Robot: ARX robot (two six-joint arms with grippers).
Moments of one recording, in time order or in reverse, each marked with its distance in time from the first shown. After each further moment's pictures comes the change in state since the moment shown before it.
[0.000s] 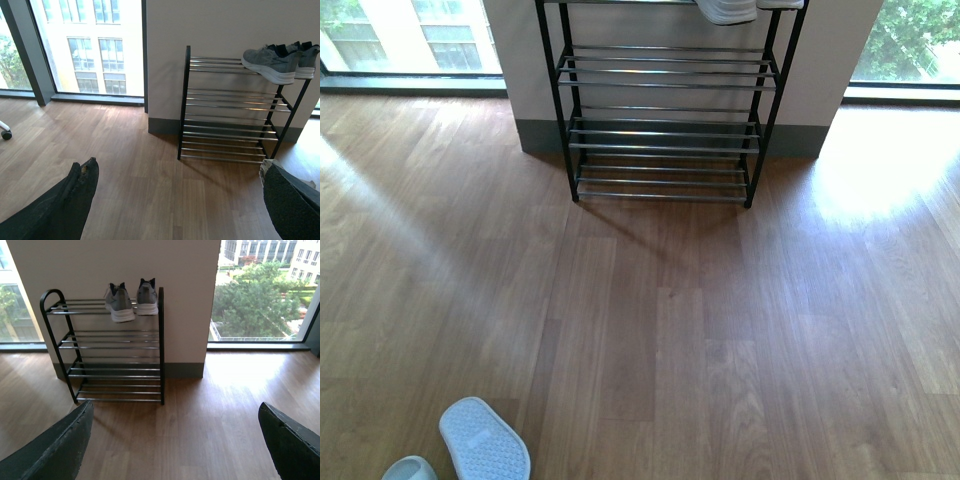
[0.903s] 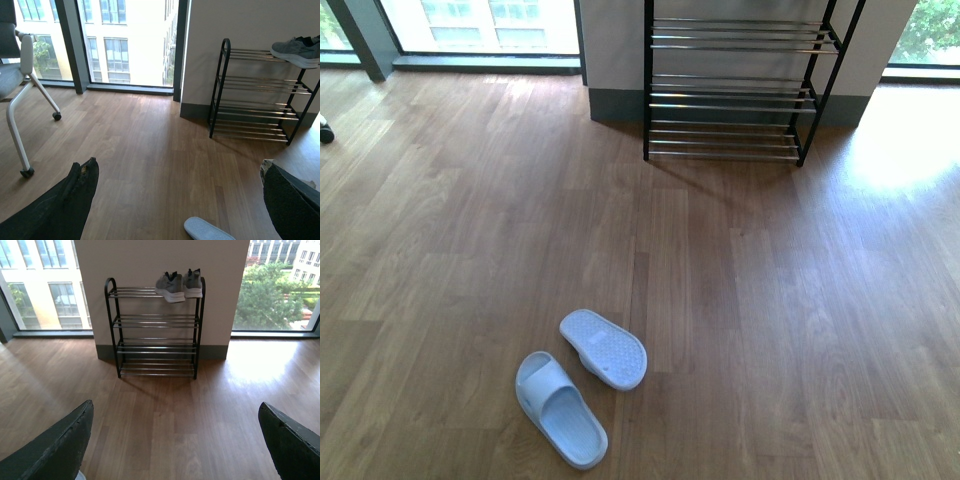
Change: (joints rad) left arm 0.000 0.000 0.000 0.000 -0.004 0.000; right arm 0.000 0.000 0.000 0.000 -0.004 0.000
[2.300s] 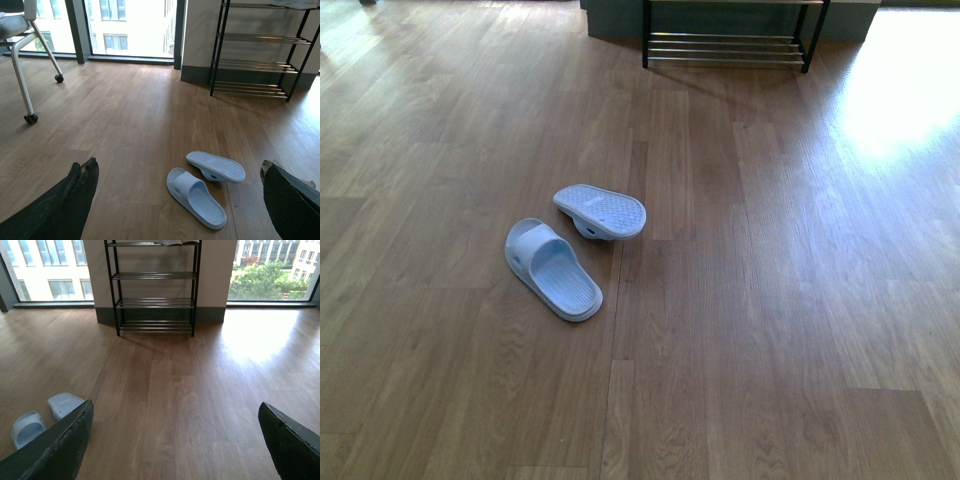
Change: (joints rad) left arm 0.000 0.000 0.000 0.000 0.002 0.000; right arm 0.000 -0.001 0.000 0.000 0.001 0.000
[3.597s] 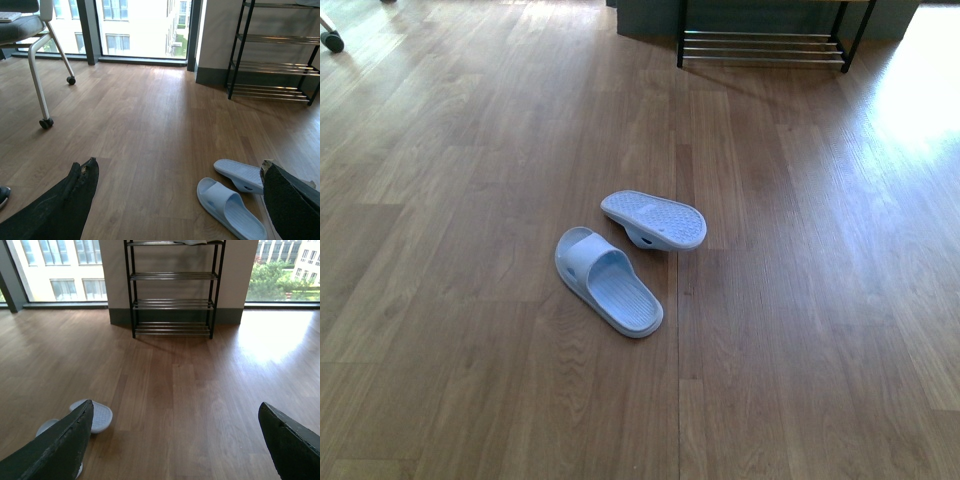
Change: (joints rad) left arm 0.000 0.000 0.000 0.000 -0.002 0.000; right arm 0.000 0.002 0.000 0.000 0.000 0.000
